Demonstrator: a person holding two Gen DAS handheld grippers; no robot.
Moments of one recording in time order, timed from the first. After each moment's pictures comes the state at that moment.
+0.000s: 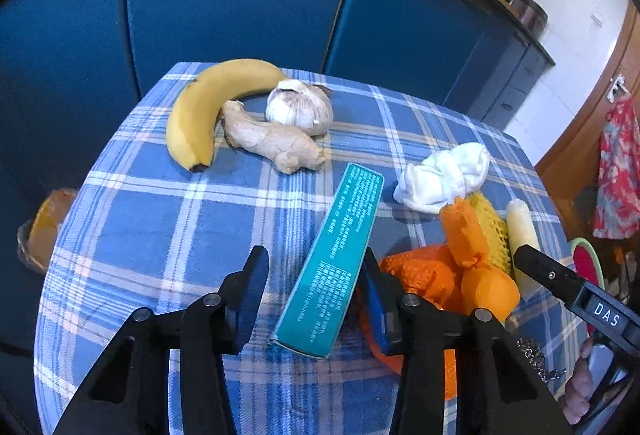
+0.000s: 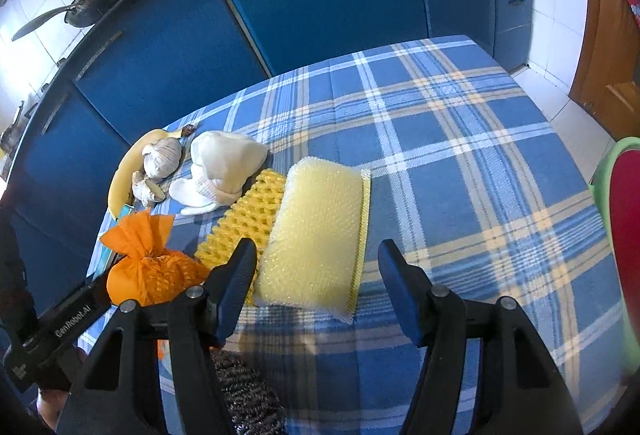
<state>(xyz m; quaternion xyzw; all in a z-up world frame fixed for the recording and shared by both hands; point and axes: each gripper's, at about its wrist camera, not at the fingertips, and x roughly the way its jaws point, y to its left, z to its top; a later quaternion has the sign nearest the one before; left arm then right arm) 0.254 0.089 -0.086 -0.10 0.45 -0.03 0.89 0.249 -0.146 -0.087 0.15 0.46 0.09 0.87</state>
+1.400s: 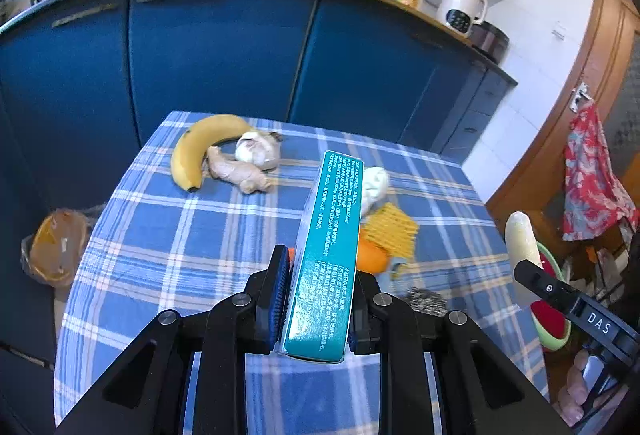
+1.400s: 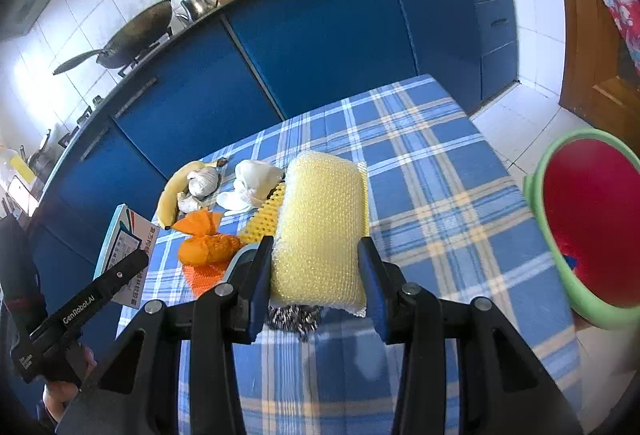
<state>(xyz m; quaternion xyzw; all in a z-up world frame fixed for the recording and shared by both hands) 0.175 0.063 -0.012 -0.11 0.38 -0.06 0.92 0.157 -0.192 -0.025 0.19 0.39 0.09 0.90</state>
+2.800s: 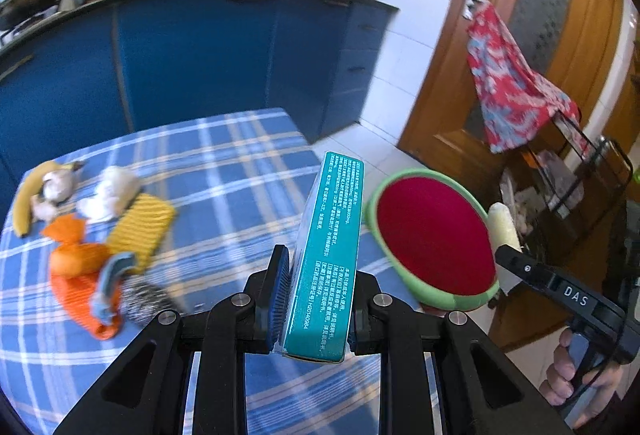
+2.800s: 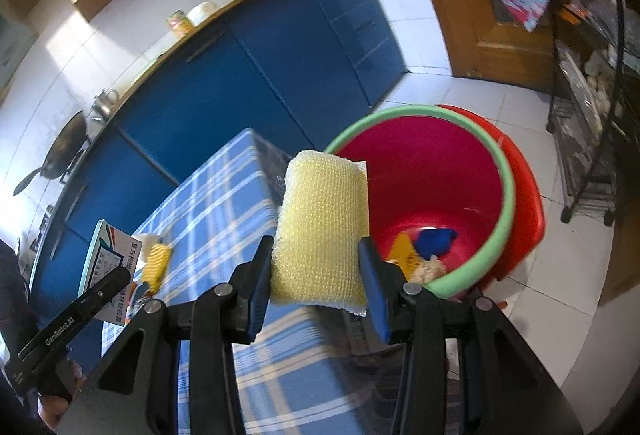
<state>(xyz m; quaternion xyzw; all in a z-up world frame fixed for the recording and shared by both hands) 0.158 -0.166 -0.004 0.01 0.40 -0.23 0.89 0.054 -0.410 -0.044 0.30 0.35 -0.06 0.88</state>
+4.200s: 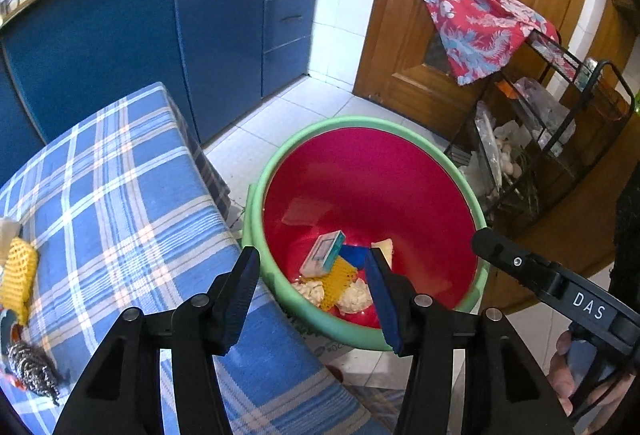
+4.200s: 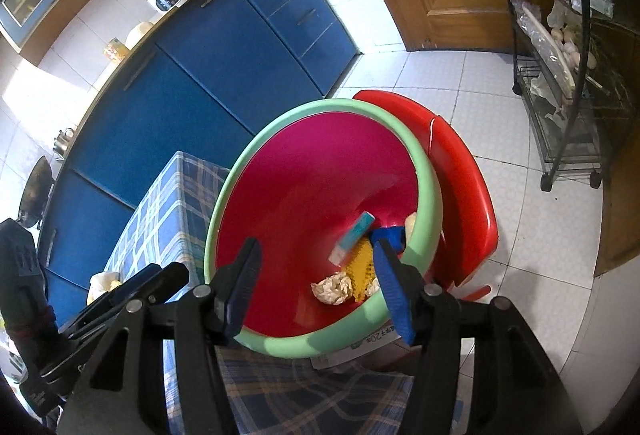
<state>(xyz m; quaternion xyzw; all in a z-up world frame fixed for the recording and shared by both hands) 0.182 -0.304 -0.054 0.09 0.45 -0.29 0.84 0.057 -0.493 -0.098 0.36 0.37 -0.11 0.85</state>
